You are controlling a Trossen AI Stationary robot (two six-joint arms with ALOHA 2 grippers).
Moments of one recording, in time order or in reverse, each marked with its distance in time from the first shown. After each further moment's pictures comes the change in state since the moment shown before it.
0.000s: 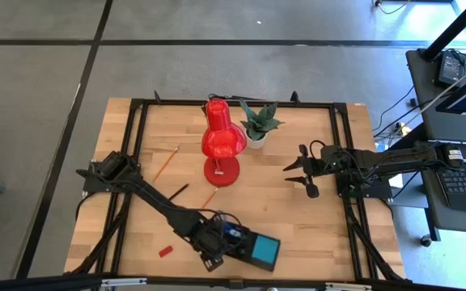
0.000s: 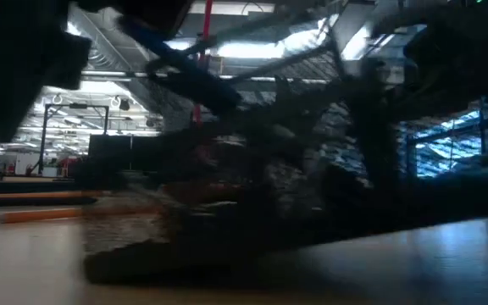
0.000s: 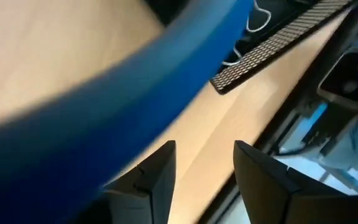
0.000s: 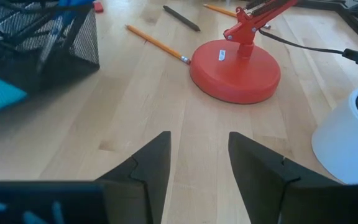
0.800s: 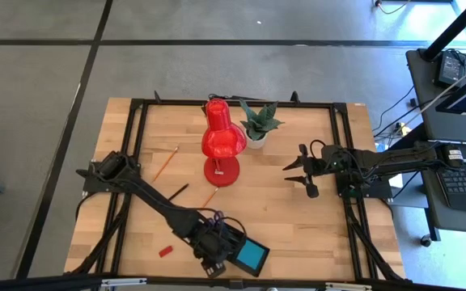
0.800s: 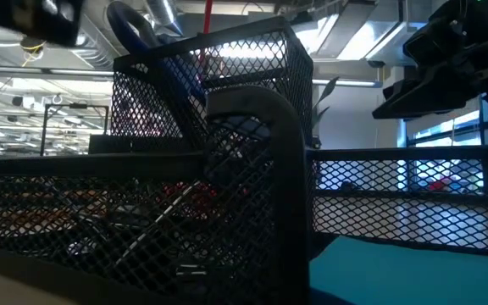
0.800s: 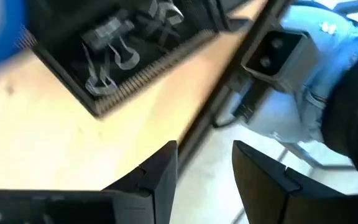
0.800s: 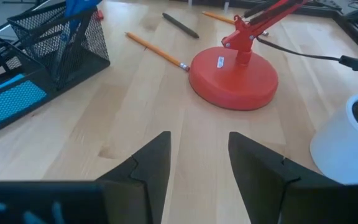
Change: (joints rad) left arm -0.007 -0.005 0.086 0.023 0.107 -0.027; right arm 0.000 0.000 0.000 0.024 0.000 0.007
